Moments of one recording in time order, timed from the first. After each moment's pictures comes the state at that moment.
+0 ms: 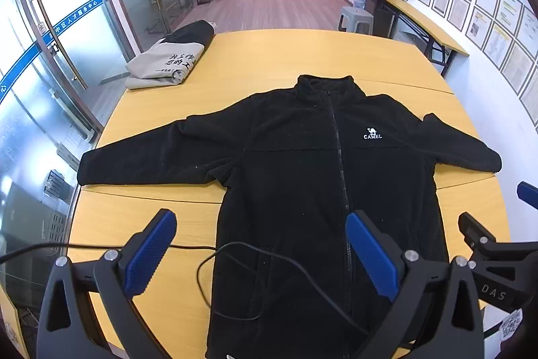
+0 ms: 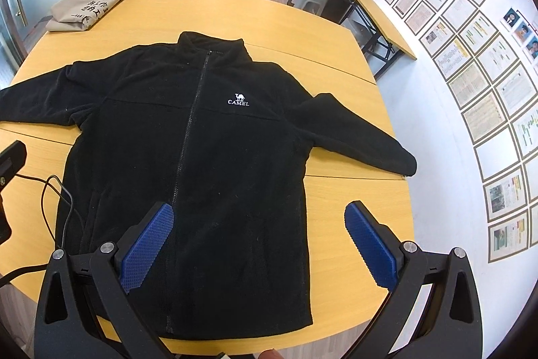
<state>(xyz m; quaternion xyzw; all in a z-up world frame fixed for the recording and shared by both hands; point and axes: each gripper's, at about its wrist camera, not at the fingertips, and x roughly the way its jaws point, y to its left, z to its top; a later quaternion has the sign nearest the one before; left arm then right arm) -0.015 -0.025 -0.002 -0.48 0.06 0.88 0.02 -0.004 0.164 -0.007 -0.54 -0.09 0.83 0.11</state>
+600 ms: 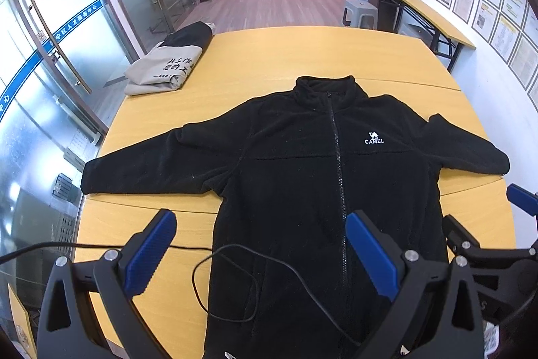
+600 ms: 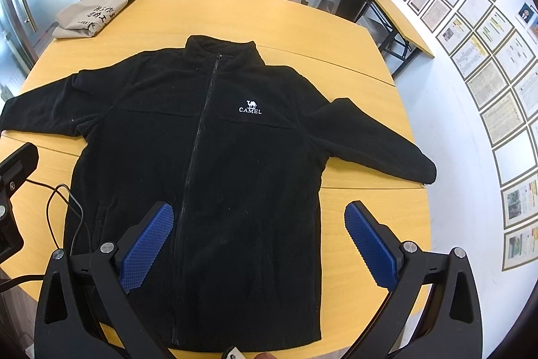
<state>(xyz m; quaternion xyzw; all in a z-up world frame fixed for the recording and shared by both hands) -0.041 0.008 0.006 -0.49 0.08 0.87 0.01 -0.026 0.165 -0.020 -0.54 -0.07 0.83 0.10</state>
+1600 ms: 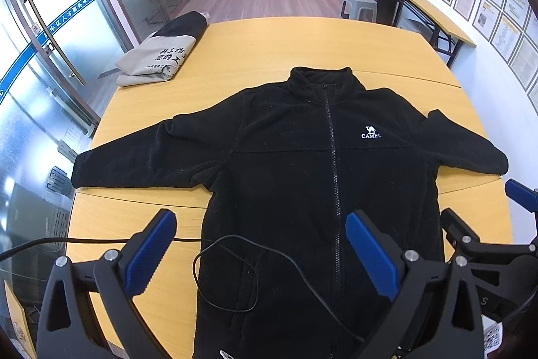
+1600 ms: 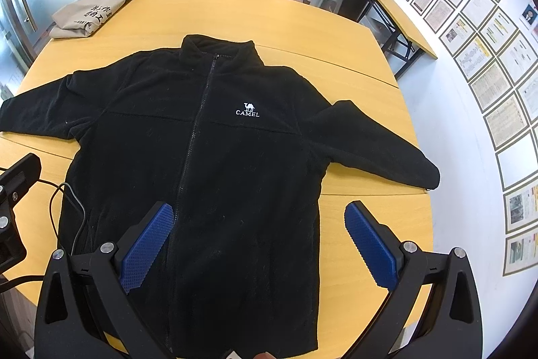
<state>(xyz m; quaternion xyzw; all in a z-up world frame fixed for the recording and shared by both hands) -0.053 0.013 -0.010 -0.51 0.07 0.86 0.02 -0.039 0.176 -0.030 -0.54 -0.07 0.83 0.09</state>
